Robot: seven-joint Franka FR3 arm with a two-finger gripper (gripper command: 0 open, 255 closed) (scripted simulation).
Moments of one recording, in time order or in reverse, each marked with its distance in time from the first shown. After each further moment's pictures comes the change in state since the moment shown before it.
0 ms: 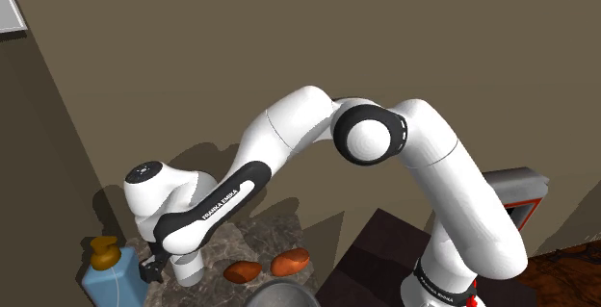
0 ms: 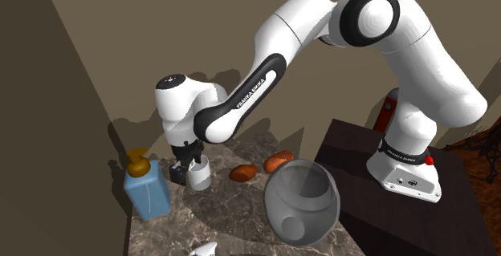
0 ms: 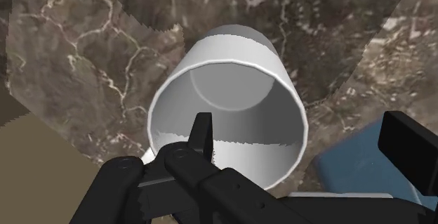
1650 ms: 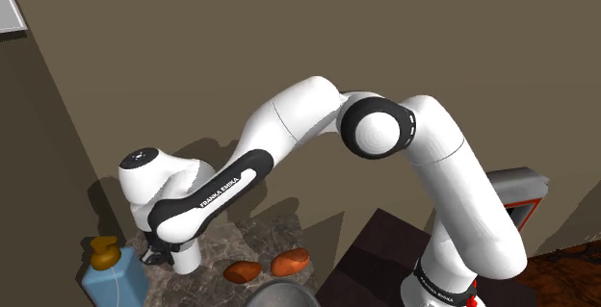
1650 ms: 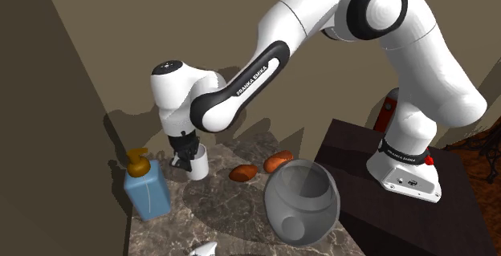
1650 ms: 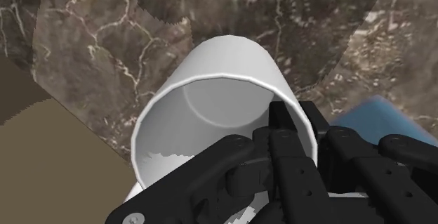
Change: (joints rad) arm -0.010 -0.052 0.016 0.004 0.019 -0.054 -0.014
